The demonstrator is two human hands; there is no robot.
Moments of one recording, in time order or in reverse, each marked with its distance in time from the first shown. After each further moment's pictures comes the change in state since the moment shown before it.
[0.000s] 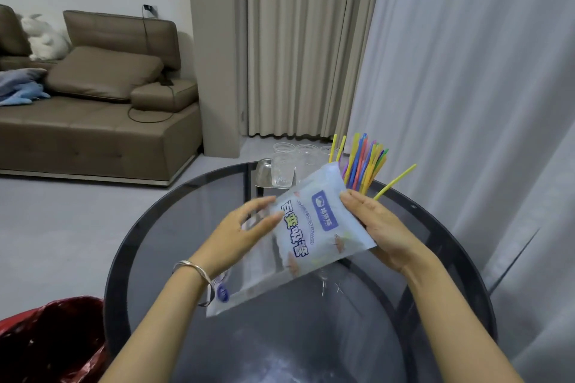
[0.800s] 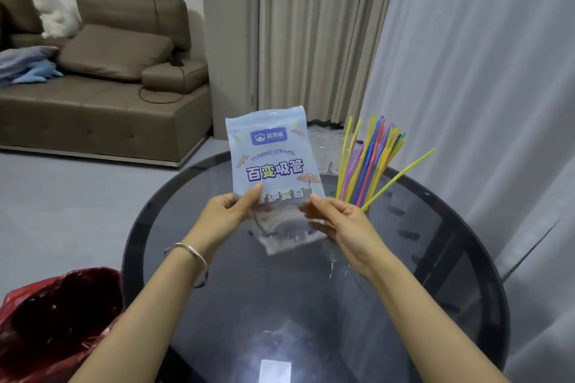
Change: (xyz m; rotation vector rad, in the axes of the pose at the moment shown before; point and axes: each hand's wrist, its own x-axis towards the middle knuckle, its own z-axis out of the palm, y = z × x) left_hand -0.012 -0.020 -0.018 -0.386 0.176 -0.280; right_hand 0.025 0.059 0.044 -0.044 0.164 -0.033
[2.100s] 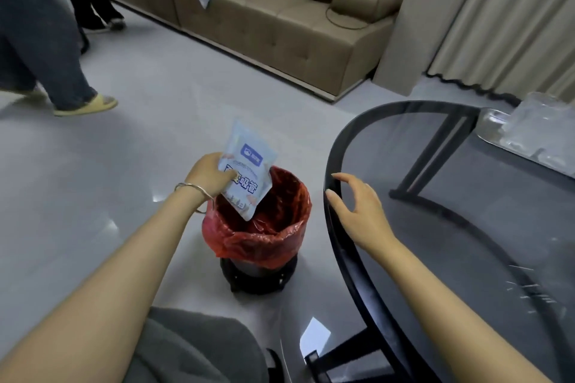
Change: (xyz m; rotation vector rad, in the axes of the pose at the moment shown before) left_hand -0.094 -0.130 -0.310 0.607 0.614 -0.334; right_hand 0.030 0.154 0.246 -0.889 -0.401 -0.285
